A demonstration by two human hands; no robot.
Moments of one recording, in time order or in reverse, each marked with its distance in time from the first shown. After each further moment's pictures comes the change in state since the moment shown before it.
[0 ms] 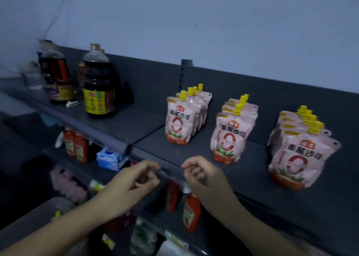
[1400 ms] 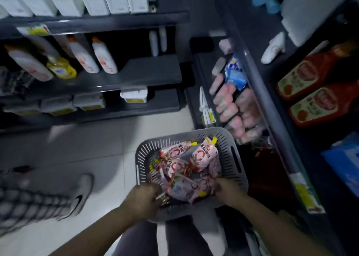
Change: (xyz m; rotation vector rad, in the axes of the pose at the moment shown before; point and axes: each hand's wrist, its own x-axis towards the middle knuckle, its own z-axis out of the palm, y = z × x) left_hand -0.271 -0.438 -0.175 0.235 -0.186 -1.189; right_hand 0.116 0.184 0.597 -0.578 -1.428 0.335
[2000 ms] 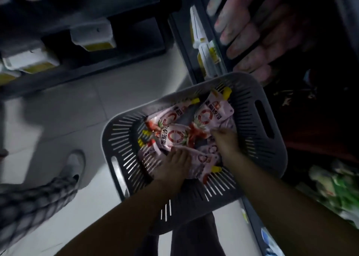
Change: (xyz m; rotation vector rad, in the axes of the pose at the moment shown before) left_hand 0.158 -0.011 0.108 0.529 -0.369 0.296; right_hand 0.150 0.006 0.062 0.932 0.287 0.565
